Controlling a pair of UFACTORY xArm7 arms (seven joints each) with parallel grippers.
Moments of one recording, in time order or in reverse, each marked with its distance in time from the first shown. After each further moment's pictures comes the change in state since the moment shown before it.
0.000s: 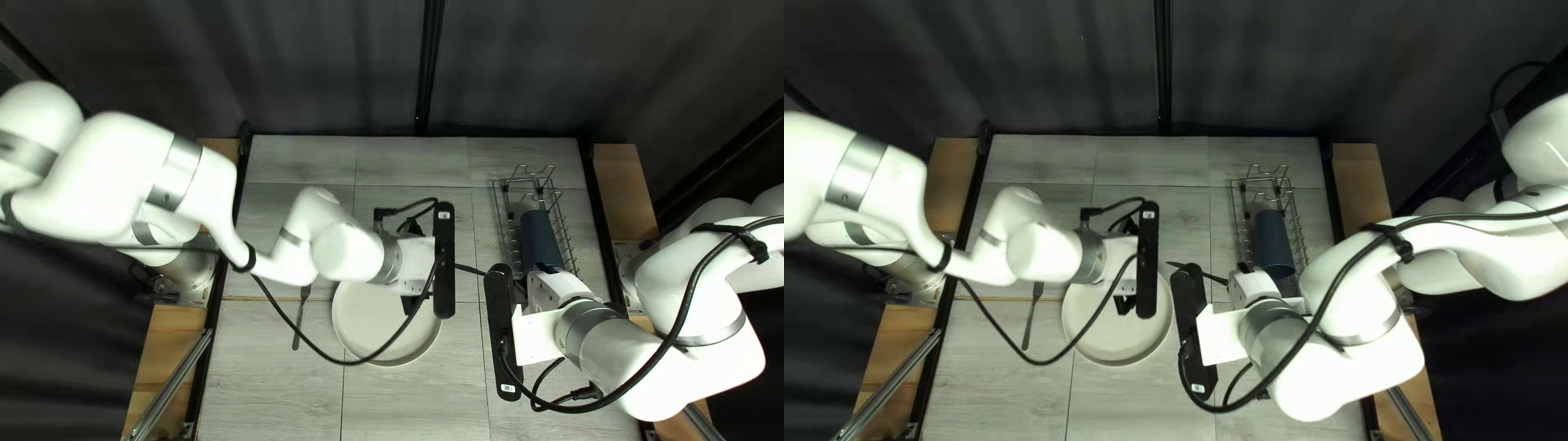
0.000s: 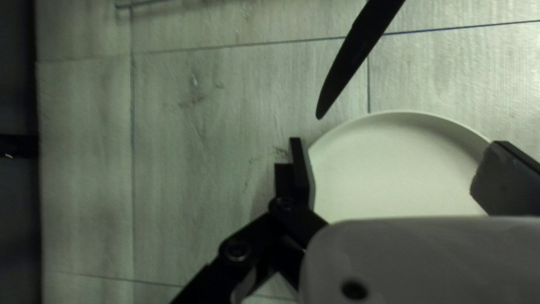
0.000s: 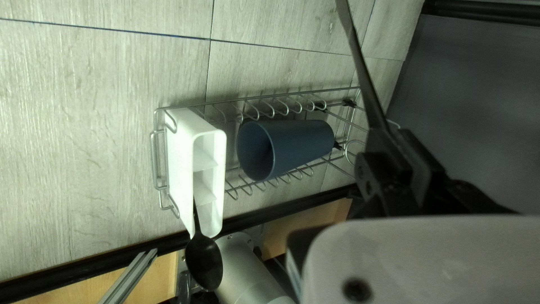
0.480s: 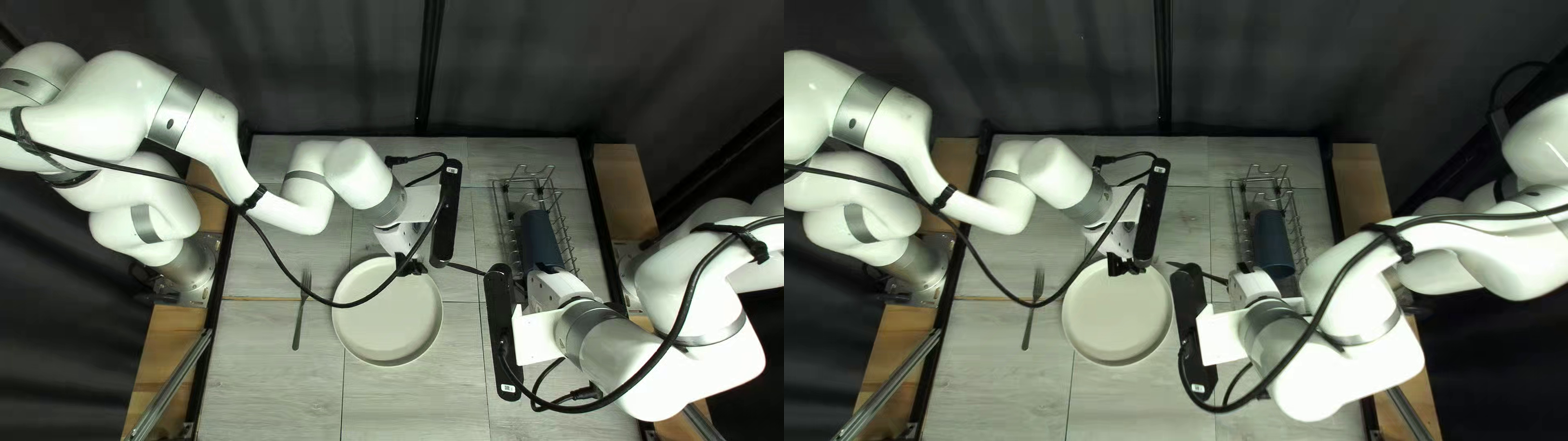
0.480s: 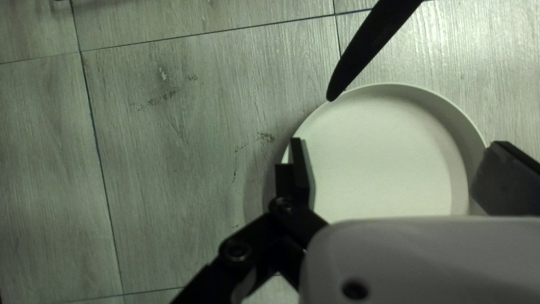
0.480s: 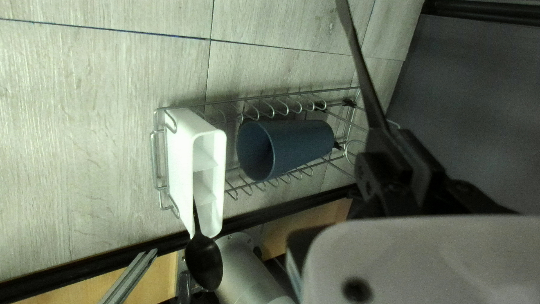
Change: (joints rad) left arm 0.013 -0.195 0.012 0.016 -0.158 0.133 0.166; right arm 0.000 0.000 0.000 0.000 0.000 0.000 0.000
